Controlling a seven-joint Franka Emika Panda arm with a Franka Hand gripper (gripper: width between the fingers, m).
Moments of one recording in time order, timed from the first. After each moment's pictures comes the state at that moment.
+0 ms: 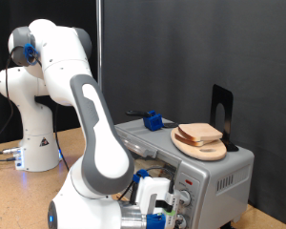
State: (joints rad) arm -0.16 0.81 0.00 -1.66 1.52 1.88 -0.34
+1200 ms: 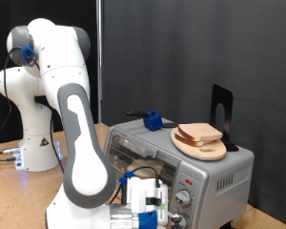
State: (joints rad) arm -0.17 0.81 0.00 -1.74 1.75 1.82 -0.72
